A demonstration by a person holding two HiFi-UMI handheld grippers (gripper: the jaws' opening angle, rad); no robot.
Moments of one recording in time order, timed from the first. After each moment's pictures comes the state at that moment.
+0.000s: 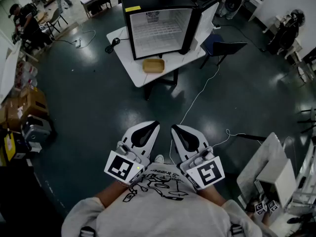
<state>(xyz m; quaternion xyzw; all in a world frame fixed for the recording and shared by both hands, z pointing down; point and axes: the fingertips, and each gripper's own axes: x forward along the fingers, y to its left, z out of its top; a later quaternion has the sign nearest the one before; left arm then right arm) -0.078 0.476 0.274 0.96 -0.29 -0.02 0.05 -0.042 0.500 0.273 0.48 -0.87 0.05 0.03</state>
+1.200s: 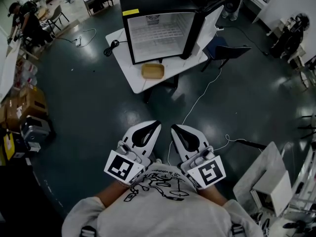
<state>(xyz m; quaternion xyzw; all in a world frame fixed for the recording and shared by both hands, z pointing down) -0.046 0.412 0.275 0.95 -0.29 -0.03 0.06 -0.015 0.435 0.275 0.46 -0.89 0.05 0.03</state>
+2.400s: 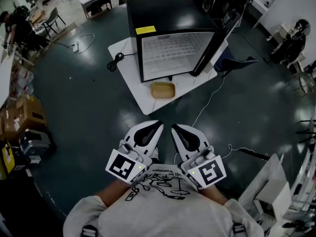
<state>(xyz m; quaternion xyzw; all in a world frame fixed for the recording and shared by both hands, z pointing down) -0.106 0.242 0.277 0.96 -0.27 -0.04 0.06 -0.081 0.265 0.277 0.47 -0.88 0.05 0.04</state>
